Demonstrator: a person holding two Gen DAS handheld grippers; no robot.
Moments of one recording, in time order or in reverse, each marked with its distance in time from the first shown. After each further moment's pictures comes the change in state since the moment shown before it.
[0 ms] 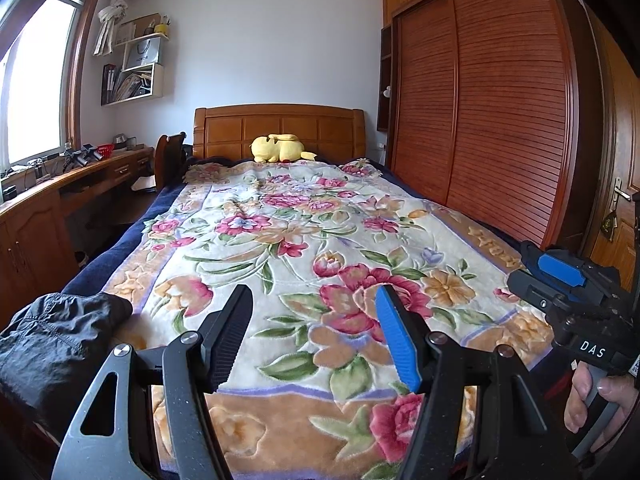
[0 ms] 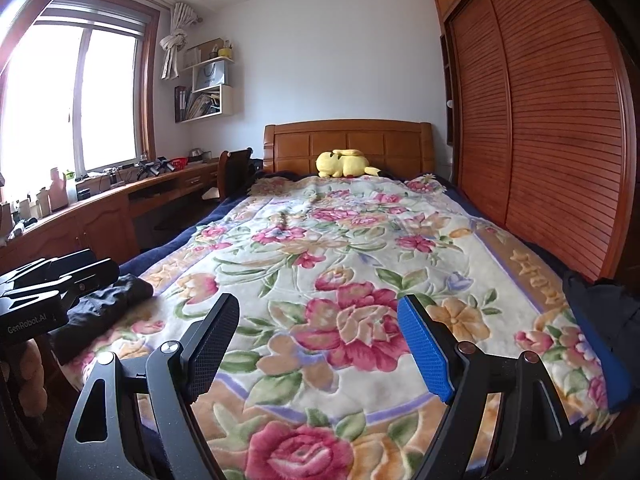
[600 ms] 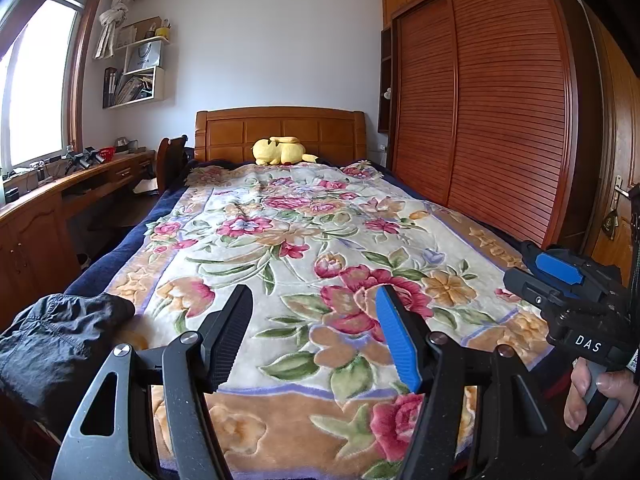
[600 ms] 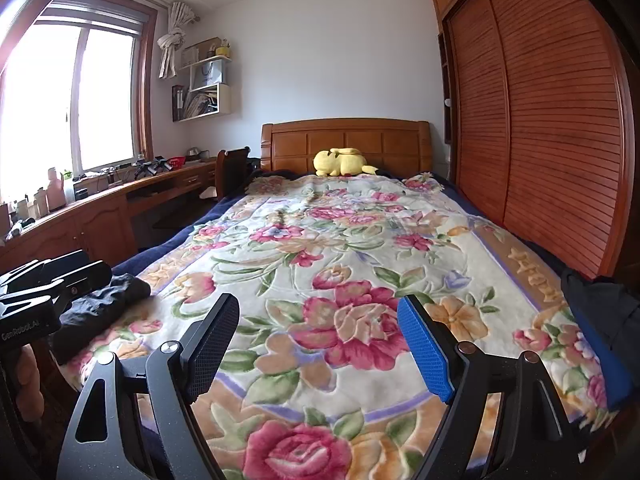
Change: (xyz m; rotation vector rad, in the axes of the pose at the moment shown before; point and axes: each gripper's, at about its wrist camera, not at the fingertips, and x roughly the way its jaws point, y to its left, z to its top) left arm -0.002 -0.004 -0.004 0.006 -0.009 0.006; right arm 0.003 0.000 0.005 0.004 0.005 -0.003
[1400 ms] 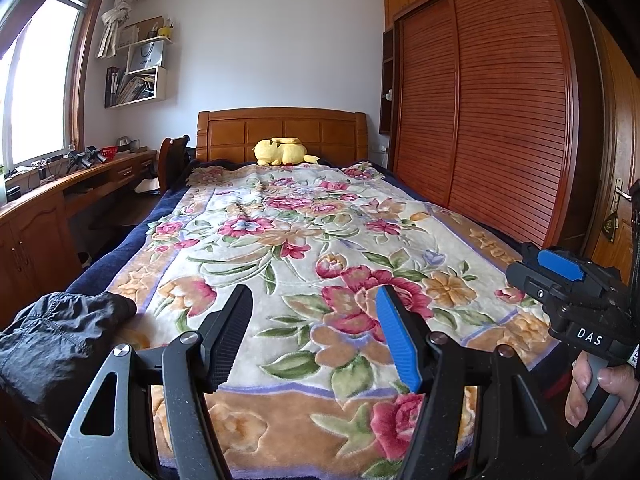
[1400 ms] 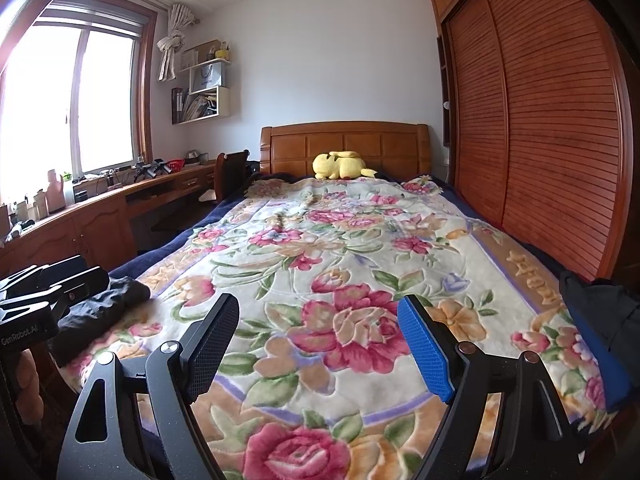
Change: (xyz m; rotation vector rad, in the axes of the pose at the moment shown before) left arm -0.002 -0.001 -0.002 -0.003 0.001 0.003; right arm 0.001 -0.001 0.000 0.001 -0.010 -0.003
